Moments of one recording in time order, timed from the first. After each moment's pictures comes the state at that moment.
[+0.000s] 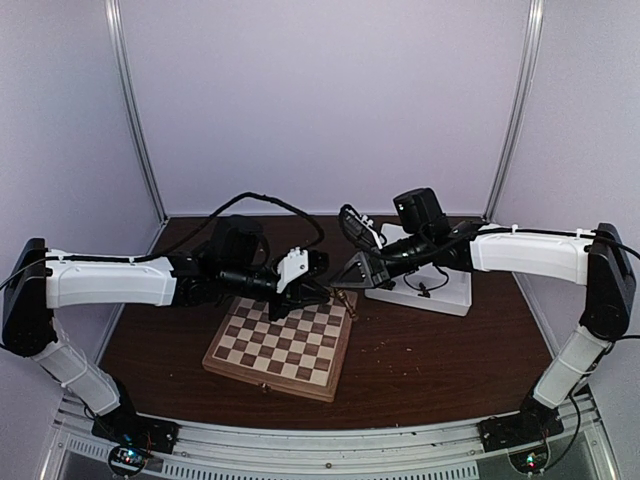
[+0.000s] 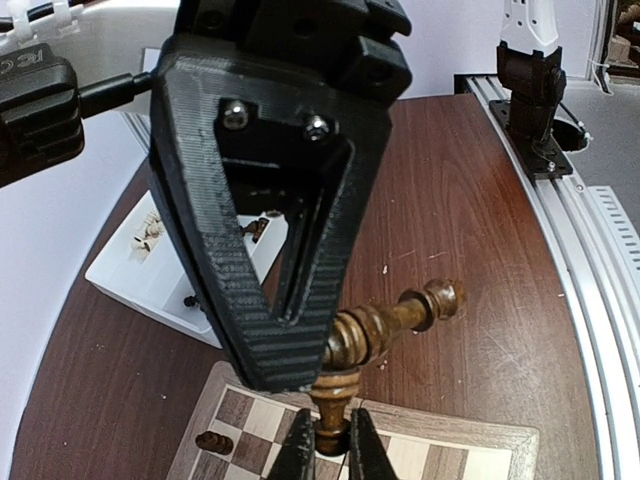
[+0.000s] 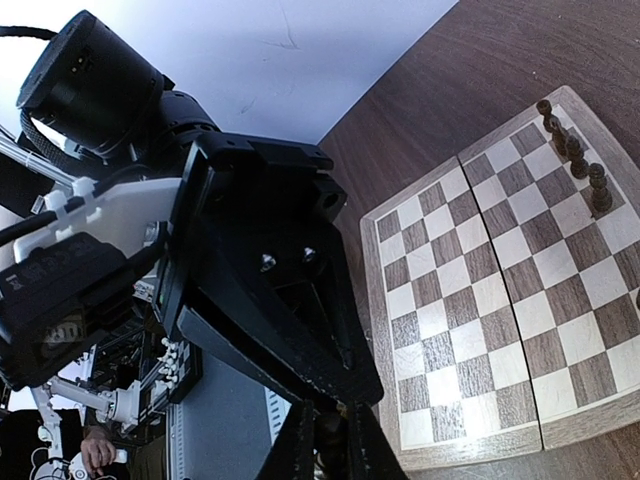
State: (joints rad) left arm -0.89 1.52 0.99 0.05 0.47 0.49; right arm 0.71 1.64 1.19 -0.13 -0.93 0.40
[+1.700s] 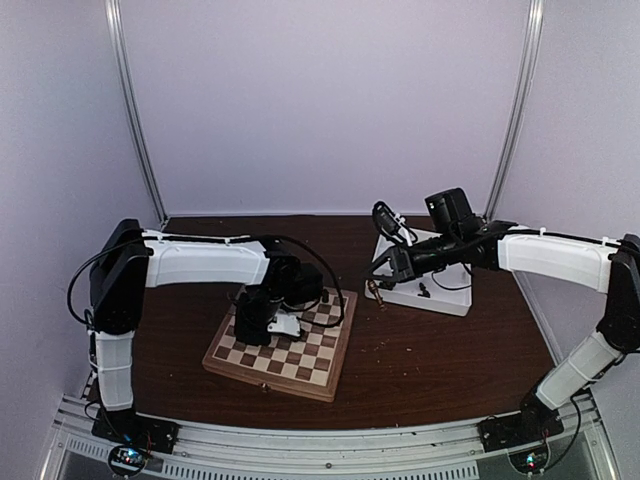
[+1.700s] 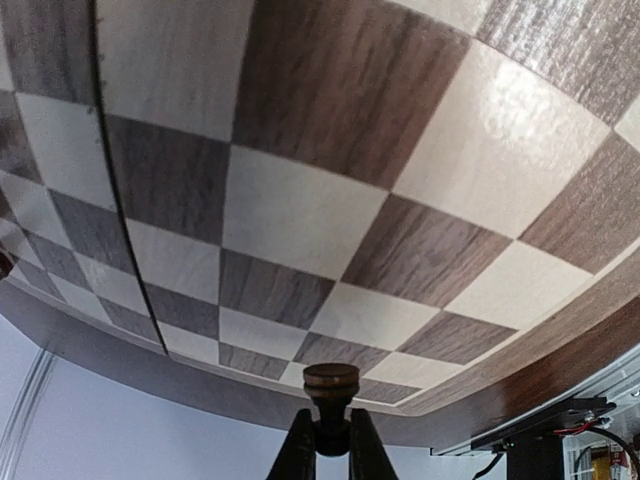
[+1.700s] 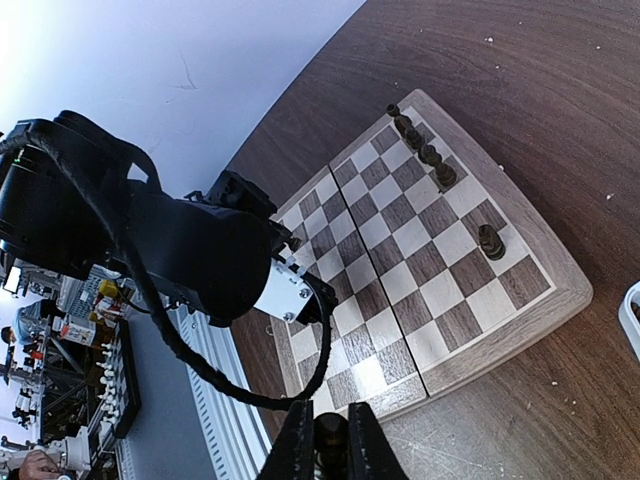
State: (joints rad) left arm -0.98 2.03 1.56 -1.39 -0.34 0.45; right arm 0.57 1.51 1.09 -0.24 -0.76 0.31
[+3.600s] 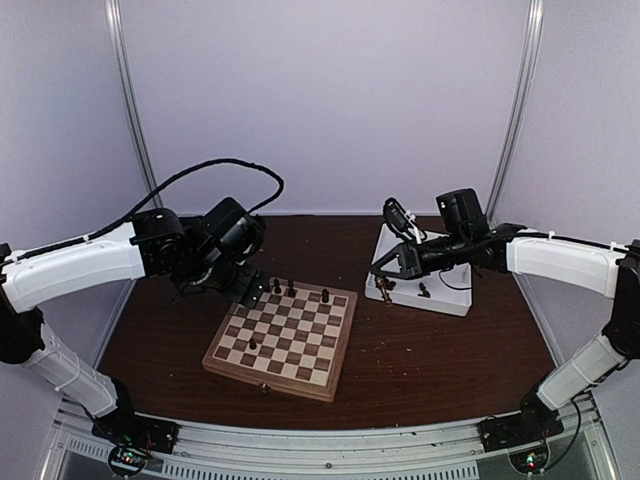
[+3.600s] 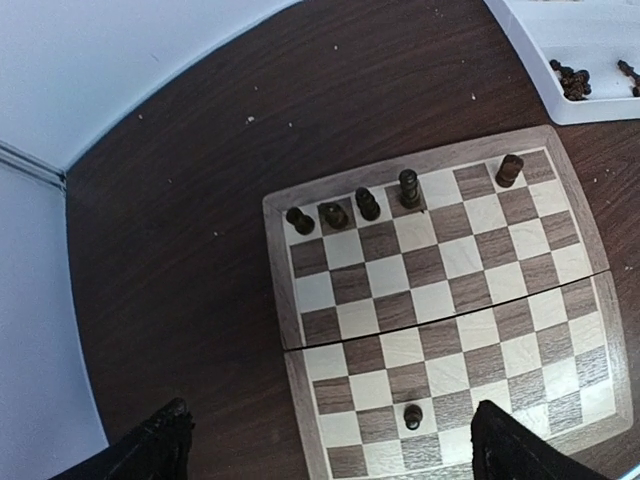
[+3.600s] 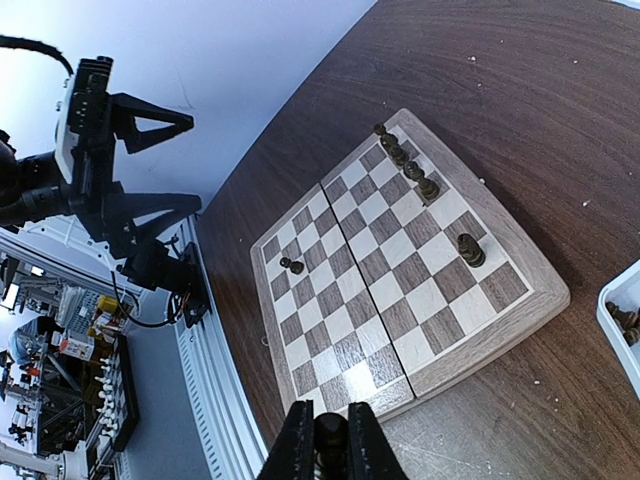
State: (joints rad) left arm -0.98 1.43 1.30 -0.89 -0.54 -0.29; right arm 0.54 1.47 1.05 -0.20 -0.76 0.33
